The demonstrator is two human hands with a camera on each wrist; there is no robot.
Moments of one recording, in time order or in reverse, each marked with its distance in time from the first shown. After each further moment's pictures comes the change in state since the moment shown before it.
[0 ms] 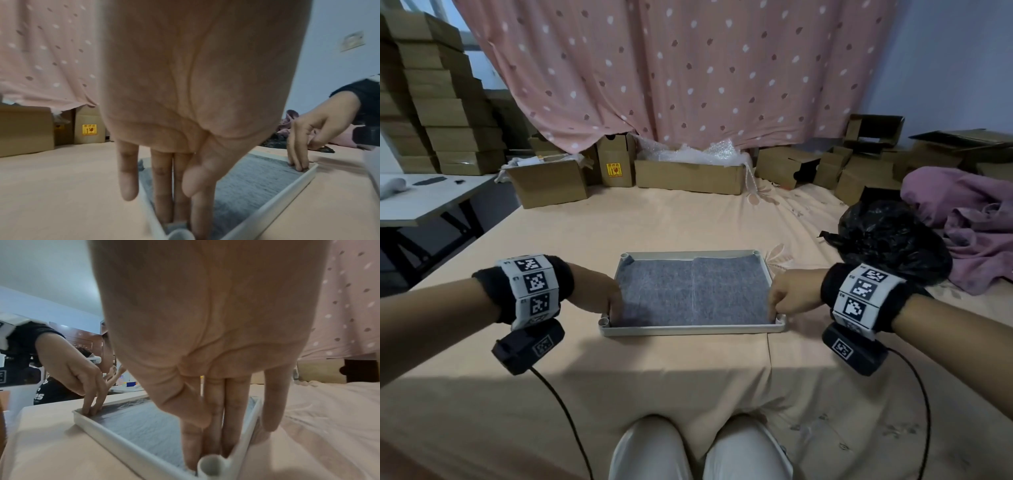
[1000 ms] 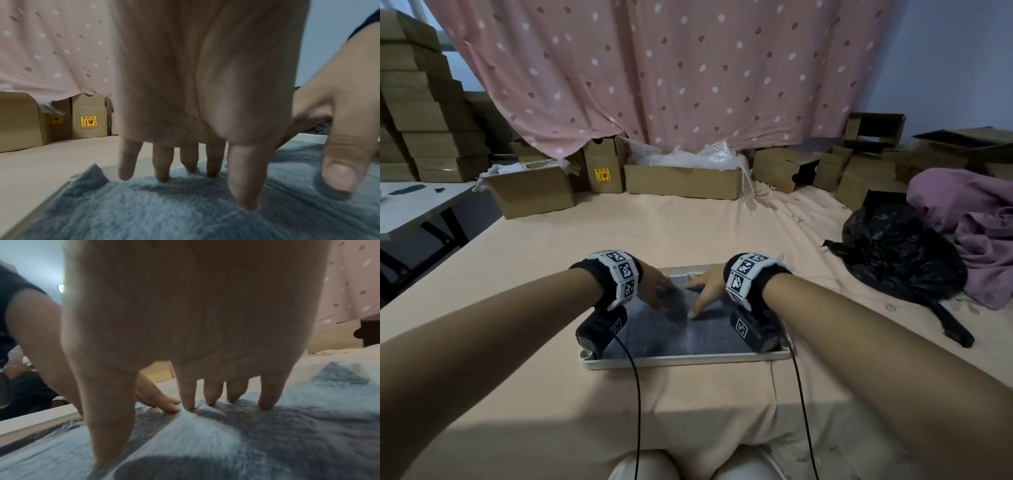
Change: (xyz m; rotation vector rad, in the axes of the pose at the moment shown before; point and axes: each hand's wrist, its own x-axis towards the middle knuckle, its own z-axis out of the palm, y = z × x) left_hand 0.103 0.021 -0.069 0.071 0.060 -0.168; right_hand 0.120 -0.055 -0.041 -0.032 -0.120 -0.024
